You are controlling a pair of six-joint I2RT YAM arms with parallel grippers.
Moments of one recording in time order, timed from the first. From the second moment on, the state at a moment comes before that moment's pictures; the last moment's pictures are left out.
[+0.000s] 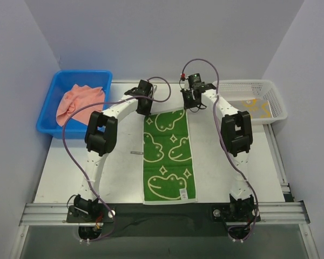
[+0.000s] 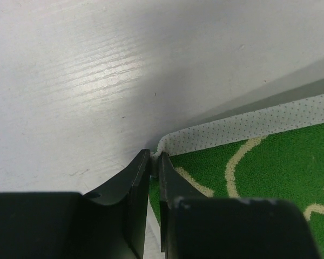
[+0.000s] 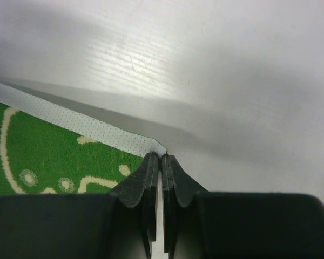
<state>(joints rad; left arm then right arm) -0.43 2.37 1.97 -0.60 -0.07 -0.13 0.32 2.28 1.92 -0.62 -0.05 0.02</state>
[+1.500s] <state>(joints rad) -0.44 1.92 1.61 -0.49 0.05 -0.16 0.35 1.69 1.29 -0.27 -0.10 0.07</state>
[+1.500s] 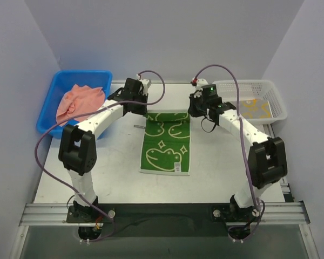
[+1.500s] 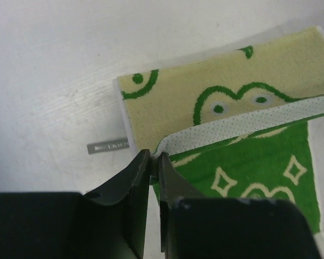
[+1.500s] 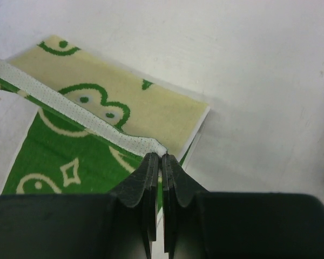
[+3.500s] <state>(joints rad) -0.49 1.92 1.37 -0.46 0.14 -0.49 0.30 1.82 1.25 -0.53 -0.14 0.26</state>
